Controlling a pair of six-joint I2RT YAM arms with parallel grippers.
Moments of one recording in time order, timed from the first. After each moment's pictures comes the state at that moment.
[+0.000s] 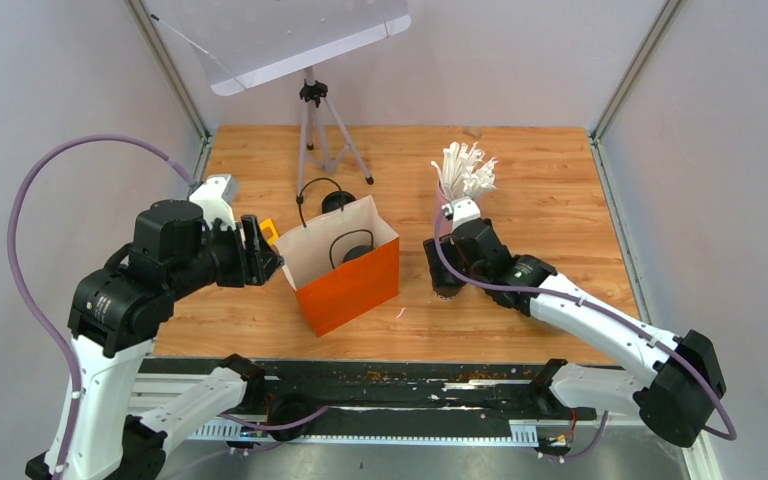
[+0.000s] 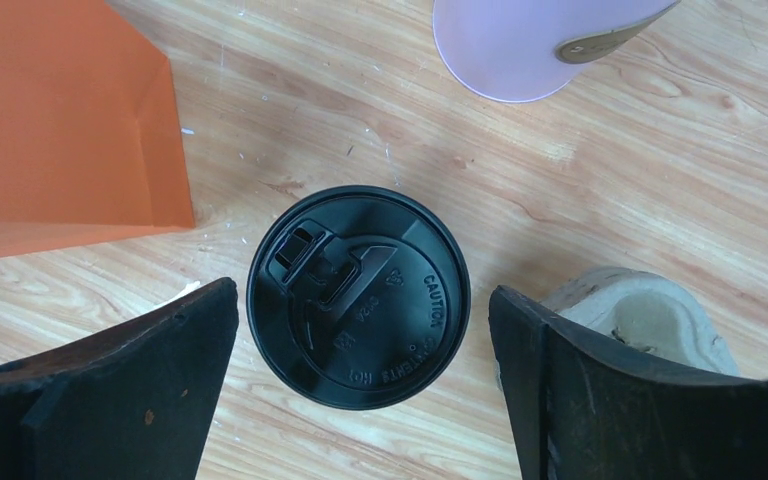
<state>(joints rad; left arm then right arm) -0.46 0.87 1.57 -1.33 0.03 -0.41 0.77 1.14 0.86 -0.44 0.30 0.25</state>
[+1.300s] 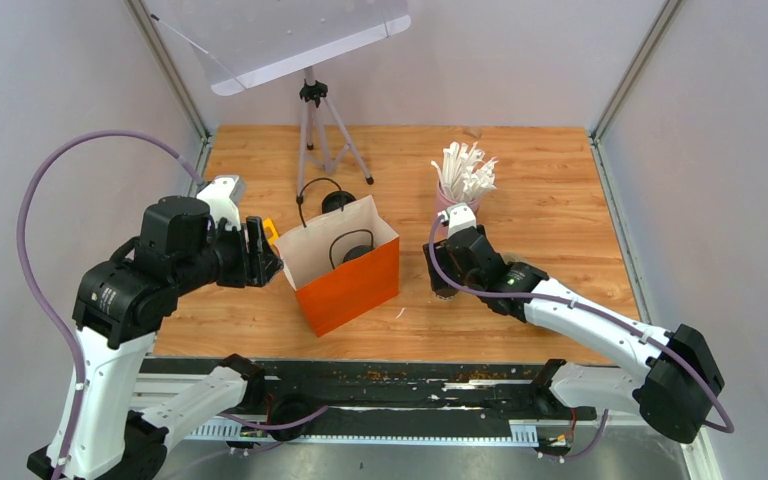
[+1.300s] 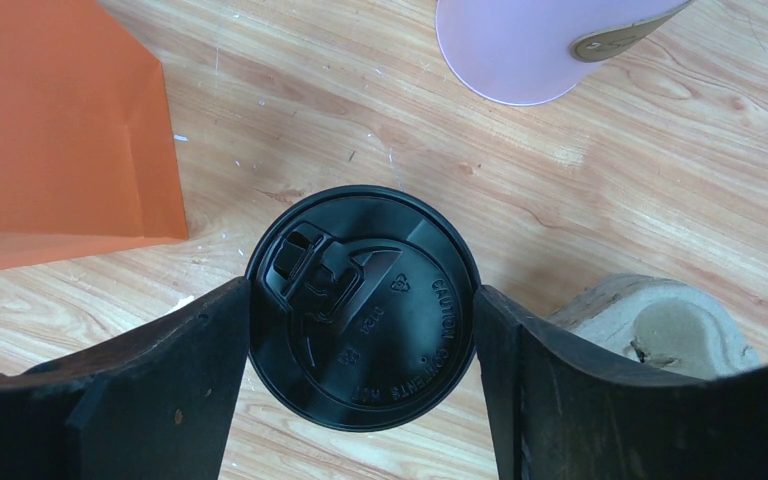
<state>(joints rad) -0.46 0.90 1.58 -1.37 0.03 -0.37 0.82 1.16 0.78 -0.33 0.37 0.26</state>
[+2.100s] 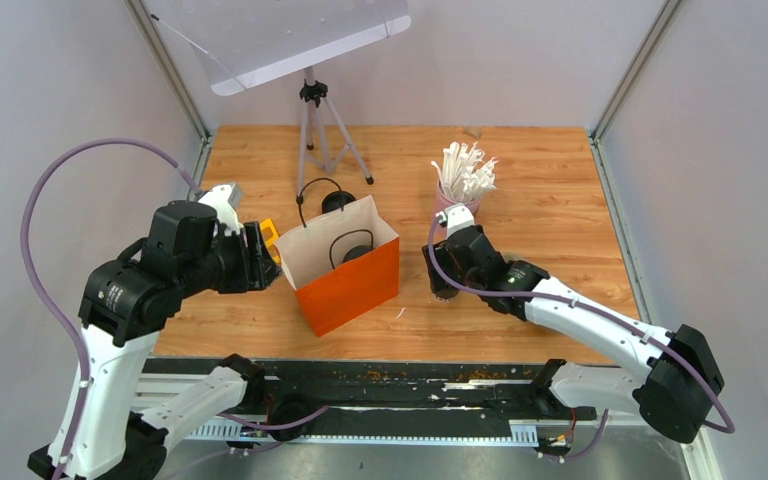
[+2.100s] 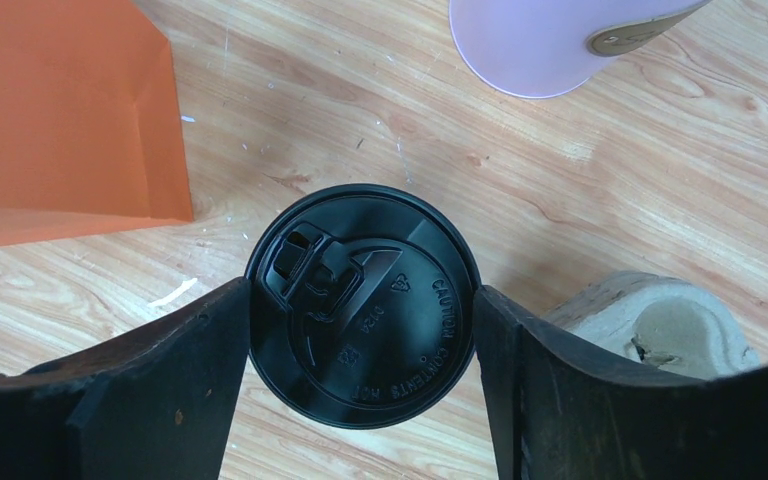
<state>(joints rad) -0.46 0.90 1.55 -1.41 0.00 -0.46 0.82 1.16 0.80 -0.36 0.34 0.24</state>
